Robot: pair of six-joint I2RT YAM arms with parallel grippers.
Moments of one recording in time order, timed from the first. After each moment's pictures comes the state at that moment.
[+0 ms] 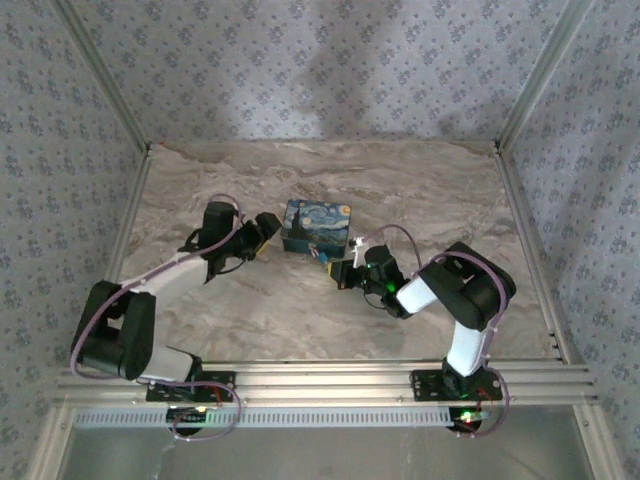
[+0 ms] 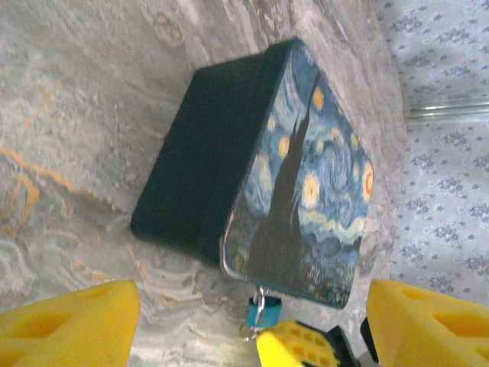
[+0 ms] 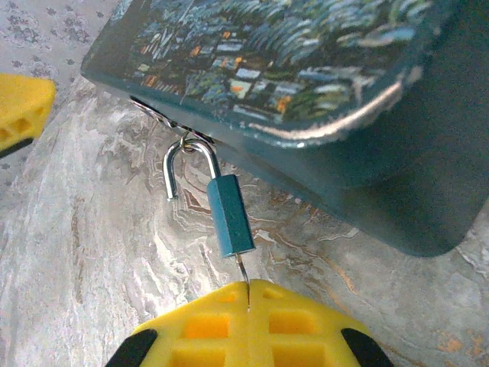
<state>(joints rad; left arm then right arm) -0.32 1.43 0.71 0.08 0.40 -1.01 0.66 1.81 0.46 0.91 -0.25 0.60</state>
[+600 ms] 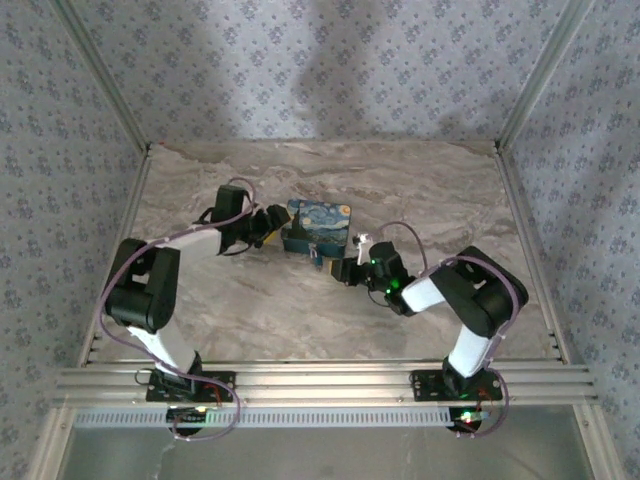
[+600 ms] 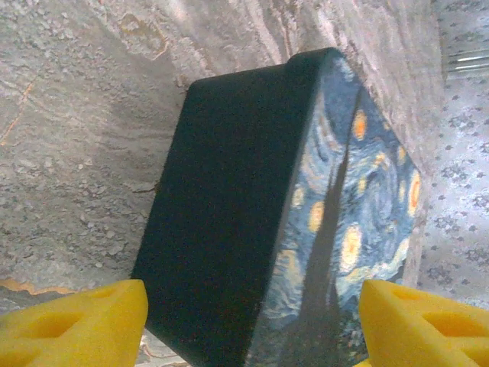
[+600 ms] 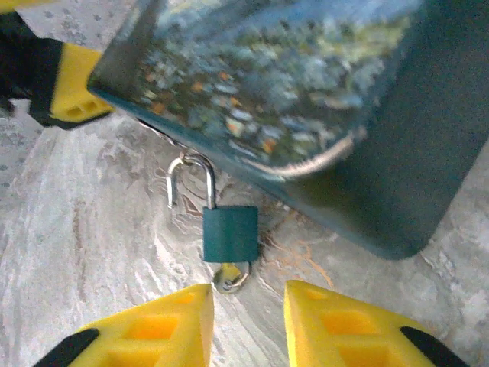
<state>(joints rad) -0.30 1.71 0.92 0.01 0.51 -0.87 0.62 1.72 0.46 0.82 -0.28 0.56</state>
